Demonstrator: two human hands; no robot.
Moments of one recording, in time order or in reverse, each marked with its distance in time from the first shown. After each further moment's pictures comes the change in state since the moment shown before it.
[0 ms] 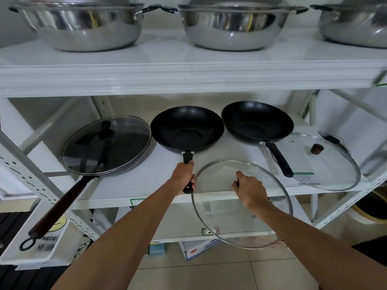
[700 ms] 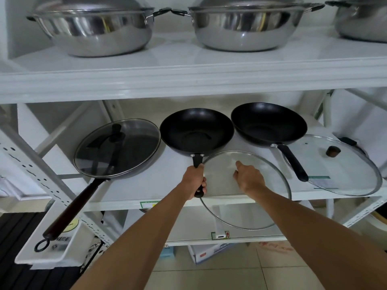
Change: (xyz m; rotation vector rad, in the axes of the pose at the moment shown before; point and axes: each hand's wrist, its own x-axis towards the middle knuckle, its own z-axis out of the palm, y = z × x) left_hand -0.007 0.002 0.002 -0.004 0.014 -0.024; right_hand 0.059 -0.024 0.012 -0.010 -0.016 0.015
